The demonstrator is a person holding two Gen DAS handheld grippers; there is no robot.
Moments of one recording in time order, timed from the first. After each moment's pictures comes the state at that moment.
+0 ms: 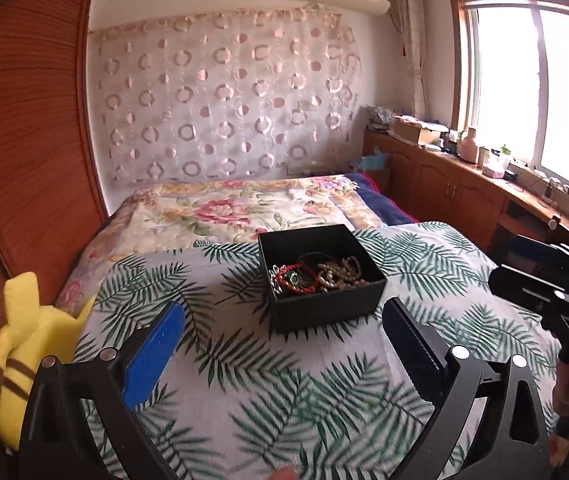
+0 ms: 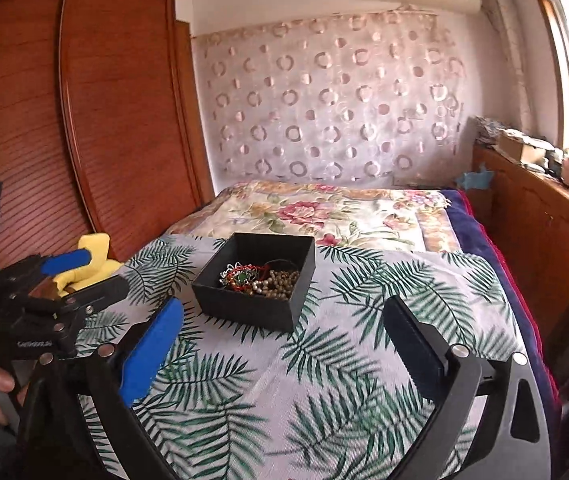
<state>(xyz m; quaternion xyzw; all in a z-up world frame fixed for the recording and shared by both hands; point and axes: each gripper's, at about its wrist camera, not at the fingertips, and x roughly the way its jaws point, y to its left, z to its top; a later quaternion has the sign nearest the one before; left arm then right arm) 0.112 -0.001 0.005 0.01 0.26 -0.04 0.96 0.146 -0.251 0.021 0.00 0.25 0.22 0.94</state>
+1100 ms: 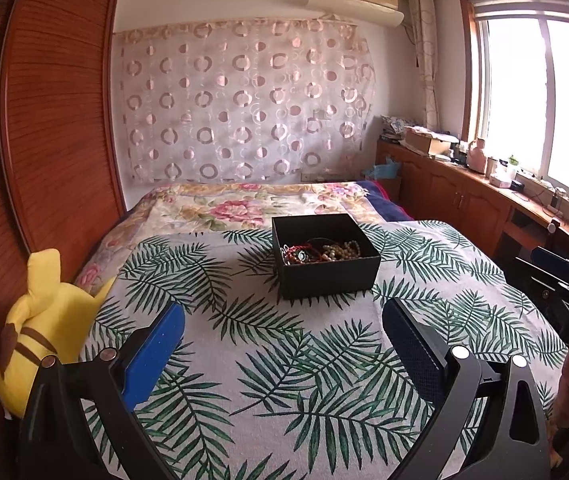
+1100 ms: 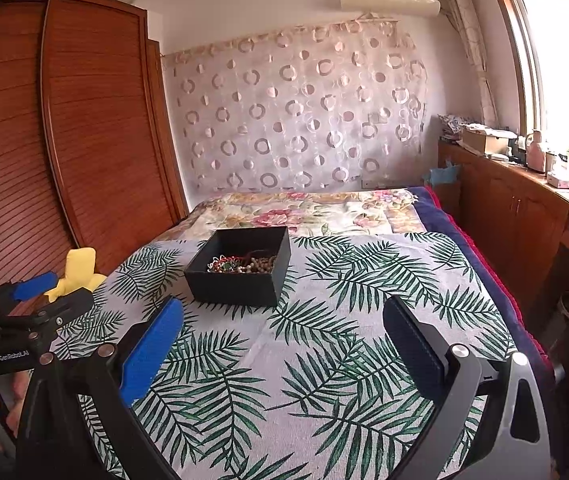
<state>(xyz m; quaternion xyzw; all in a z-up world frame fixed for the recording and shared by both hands) 0.058 0.000 -0.001 0.00 0.25 -0.01 0.97 0.095 -0.262 0.005 0.03 0.24 0.16 0.96</state>
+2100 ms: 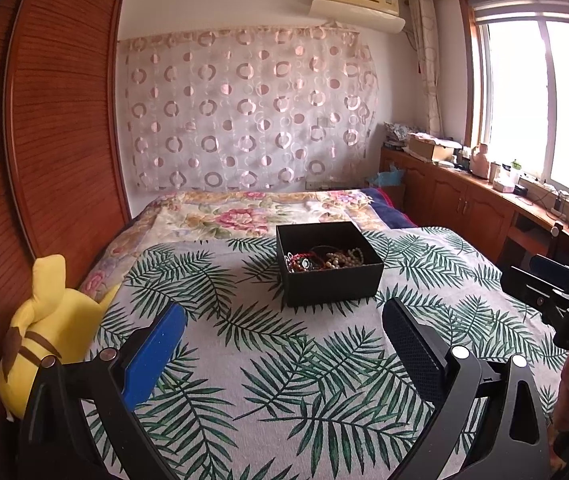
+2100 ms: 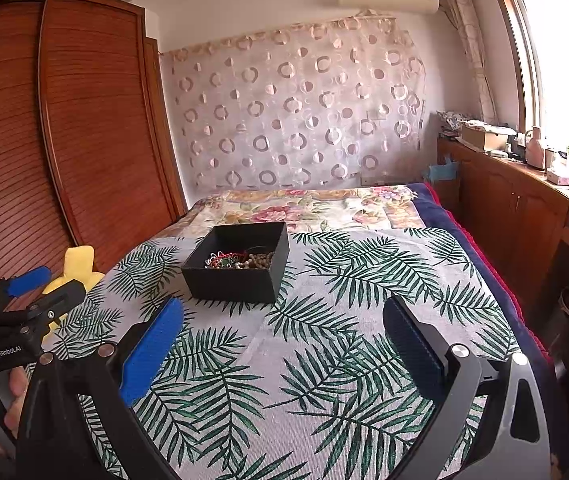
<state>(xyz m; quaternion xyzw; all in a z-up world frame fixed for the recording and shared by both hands) 0.056 -0.005 0.000 0.01 0.23 0.00 0.97 0.098 -0.263 0.003 0.03 0.24 0.16 0.96</state>
